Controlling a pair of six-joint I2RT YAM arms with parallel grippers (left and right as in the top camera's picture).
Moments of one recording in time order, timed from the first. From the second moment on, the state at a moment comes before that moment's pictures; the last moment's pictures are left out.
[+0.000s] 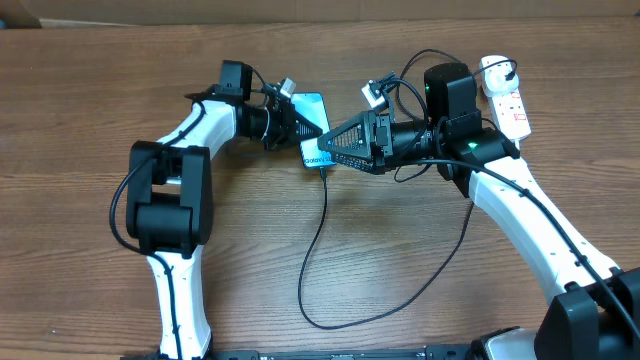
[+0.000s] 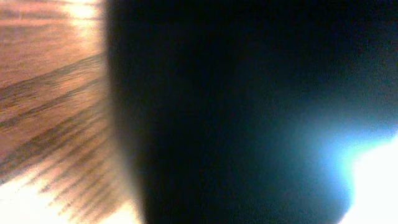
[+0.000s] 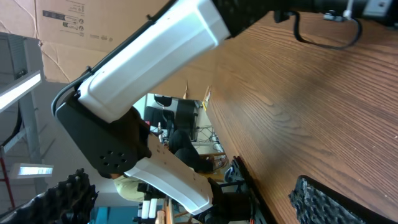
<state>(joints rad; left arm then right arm) -0.14 2.30 1.59 -0.52 1.06 -0.32 0.31 1.57 1.18 -0.25 -1.22 0.70</state>
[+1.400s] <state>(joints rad) -0.16 2.33 1.59 -0.49 0.88 -0.36 0.31 1.57 1.18 -0.26 -1.22 0.70</state>
